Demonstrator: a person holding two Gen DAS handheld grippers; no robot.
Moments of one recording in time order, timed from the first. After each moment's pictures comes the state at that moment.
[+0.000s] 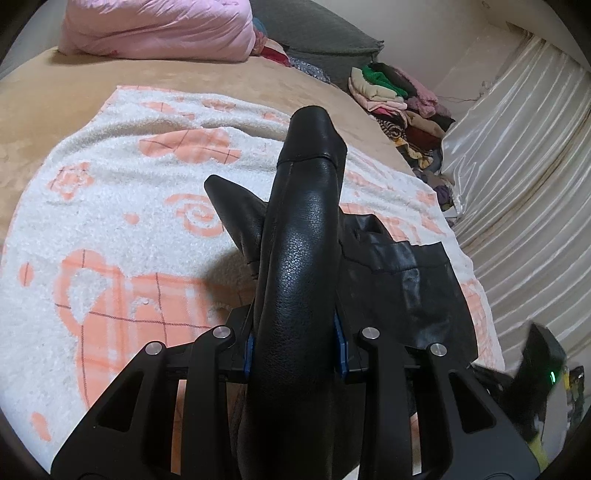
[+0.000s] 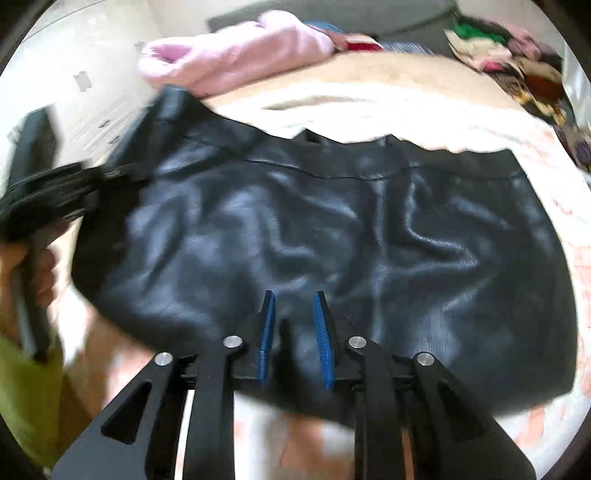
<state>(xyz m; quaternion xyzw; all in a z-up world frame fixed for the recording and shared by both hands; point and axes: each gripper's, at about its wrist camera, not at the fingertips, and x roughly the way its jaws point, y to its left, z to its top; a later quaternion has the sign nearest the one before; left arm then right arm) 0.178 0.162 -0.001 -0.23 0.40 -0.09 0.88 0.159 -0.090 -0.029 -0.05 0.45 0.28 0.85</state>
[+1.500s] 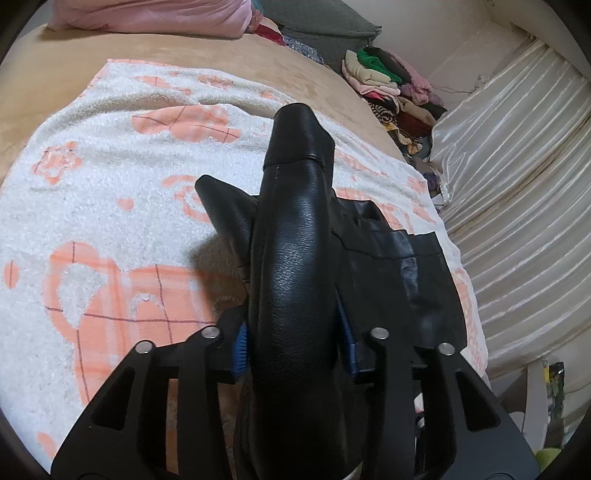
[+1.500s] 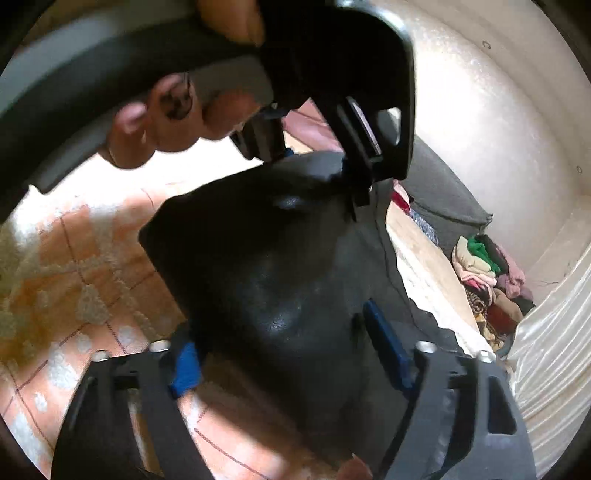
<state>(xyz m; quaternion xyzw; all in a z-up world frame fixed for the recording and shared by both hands) 0.184 0.183 -0.019 -0.26 0.43 -0.13 0.86 0.069 0.071 -0.062 -0.38 0.16 0.27 0.87</state>
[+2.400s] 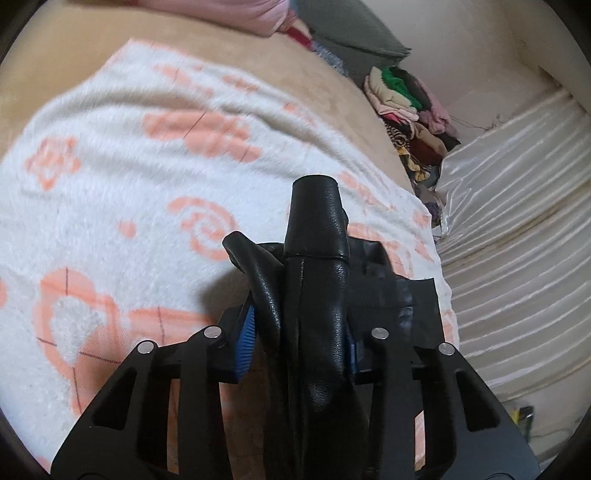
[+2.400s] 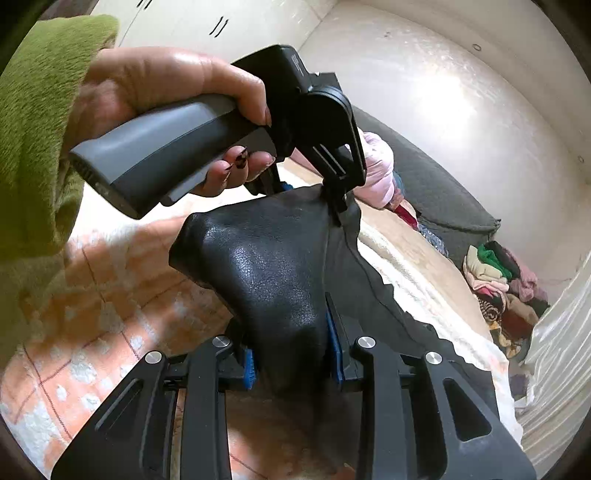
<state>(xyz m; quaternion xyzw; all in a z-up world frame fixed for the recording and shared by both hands) 0.215 0.203 -0.008 -0.32 0.42 -0.11 0.84 0.070 0.042 -0.032 -0.33 0.14 0.30 0.89</state>
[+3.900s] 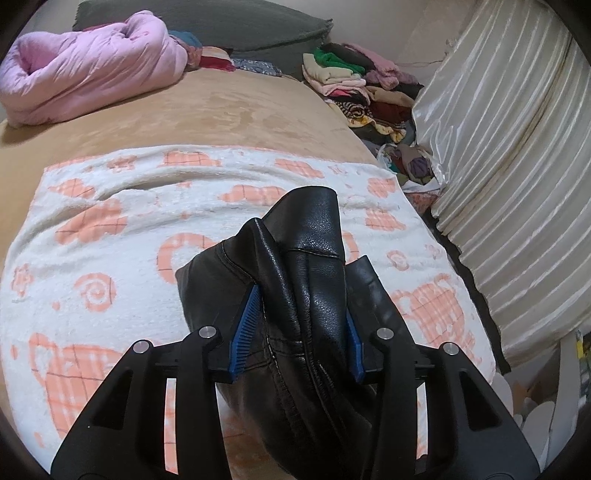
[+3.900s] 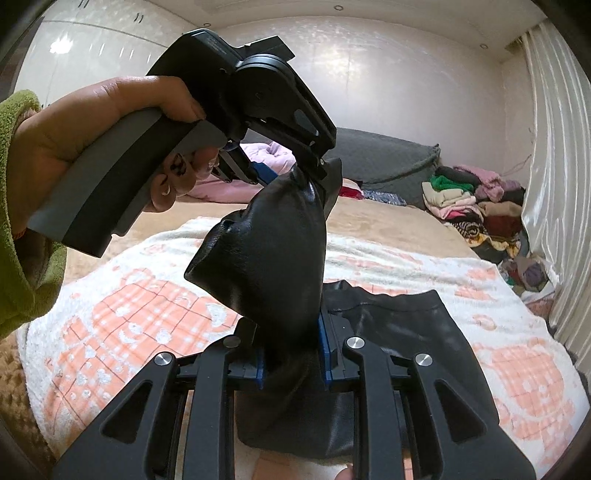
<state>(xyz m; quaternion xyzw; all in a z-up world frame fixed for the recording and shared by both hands) 0.242 0.013 0.096 -0.15 0.41 -0.13 0.89 0.094 -0.117 0.021 -0.09 0.16 0.23 0.95</state>
